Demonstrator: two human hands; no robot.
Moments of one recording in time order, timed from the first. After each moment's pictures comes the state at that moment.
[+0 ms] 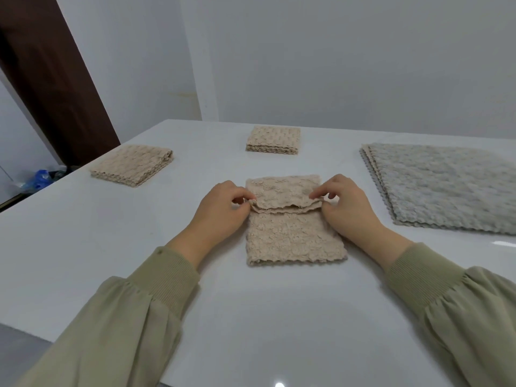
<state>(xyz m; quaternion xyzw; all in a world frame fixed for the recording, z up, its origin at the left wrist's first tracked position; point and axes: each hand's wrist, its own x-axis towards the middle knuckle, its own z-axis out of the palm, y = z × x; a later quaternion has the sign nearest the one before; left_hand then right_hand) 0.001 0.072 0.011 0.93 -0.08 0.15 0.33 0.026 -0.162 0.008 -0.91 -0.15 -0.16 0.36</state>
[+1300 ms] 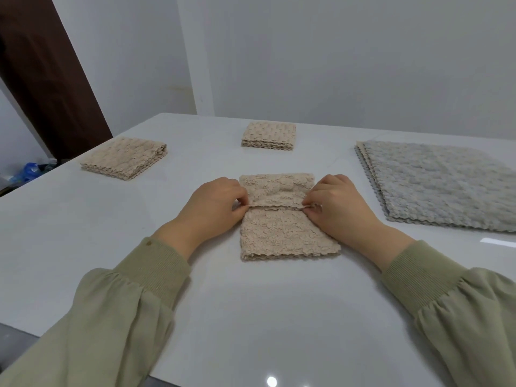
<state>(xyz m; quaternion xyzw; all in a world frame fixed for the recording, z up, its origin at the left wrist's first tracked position) 0.007 0.080 0.010 0.96 -0.19 0.18 0.10 0.028 -0.168 0.002 -0.90 -0.32 -0.28 0.12</state>
